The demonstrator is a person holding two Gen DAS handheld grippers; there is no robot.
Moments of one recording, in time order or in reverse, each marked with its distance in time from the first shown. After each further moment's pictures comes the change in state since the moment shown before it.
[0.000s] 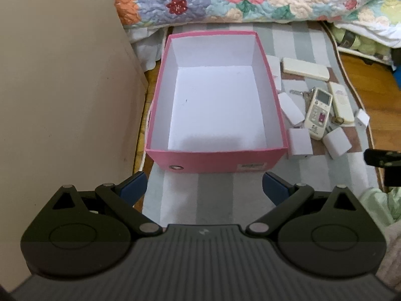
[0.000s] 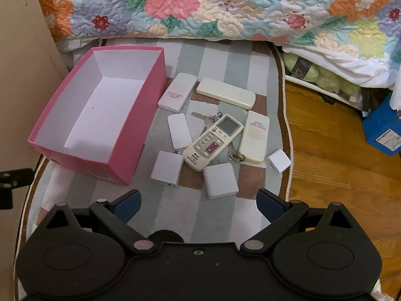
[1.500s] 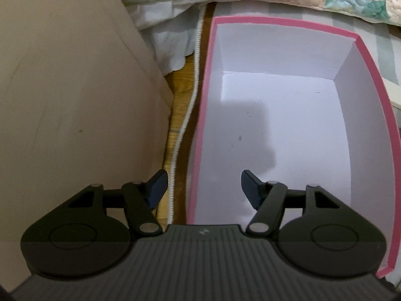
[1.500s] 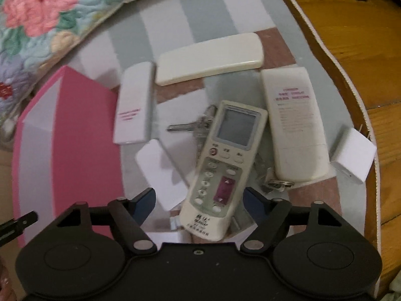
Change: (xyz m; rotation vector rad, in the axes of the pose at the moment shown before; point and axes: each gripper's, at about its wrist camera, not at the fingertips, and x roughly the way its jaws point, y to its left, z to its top) left arm 0.185 0.059 0.098 -0.062 0.117 0.100; right arm 0.203 -0.067 0.066 0.463 0.198 0.202
